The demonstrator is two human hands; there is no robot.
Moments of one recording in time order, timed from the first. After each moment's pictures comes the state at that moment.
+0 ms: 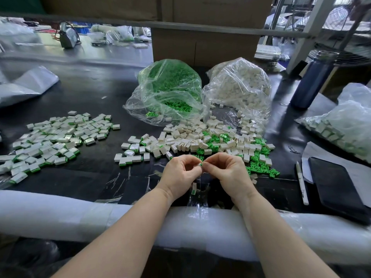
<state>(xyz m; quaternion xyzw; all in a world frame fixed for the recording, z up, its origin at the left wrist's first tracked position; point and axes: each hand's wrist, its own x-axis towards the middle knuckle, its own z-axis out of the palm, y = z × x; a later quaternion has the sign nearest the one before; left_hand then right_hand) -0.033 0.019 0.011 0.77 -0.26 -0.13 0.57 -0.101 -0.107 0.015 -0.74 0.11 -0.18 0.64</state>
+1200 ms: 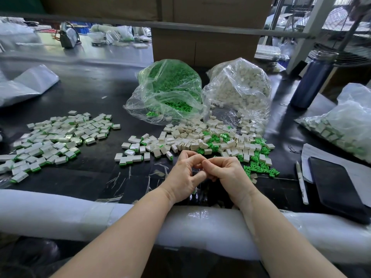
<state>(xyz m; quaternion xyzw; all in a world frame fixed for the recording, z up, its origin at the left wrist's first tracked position) -0.036 0.017 0.011 0.75 -0.35 -0.16 0.54 -0.104 -0.105 0.019 -0.71 0.09 -0.12 0.69</state>
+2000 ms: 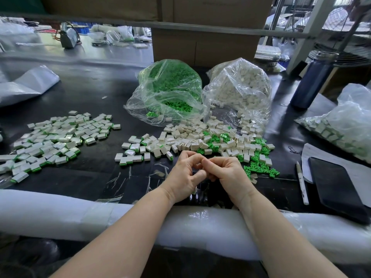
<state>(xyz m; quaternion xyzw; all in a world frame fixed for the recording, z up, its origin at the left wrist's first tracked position) -0.037 0.018 0.013 0.75 -0.36 -0.15 0.54 -0.103 -0.103 0.018 -0.71 0.09 -0.13 0.69</state>
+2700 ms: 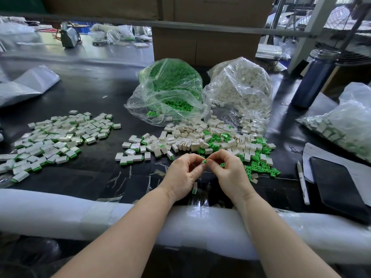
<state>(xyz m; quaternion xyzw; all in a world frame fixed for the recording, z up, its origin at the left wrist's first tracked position) -0.035 0.018 0.012 0.77 -0.31 -0.13 0.54 -0.099 -0.103 0.017 -0.83 0.14 -0.22 0.50</state>
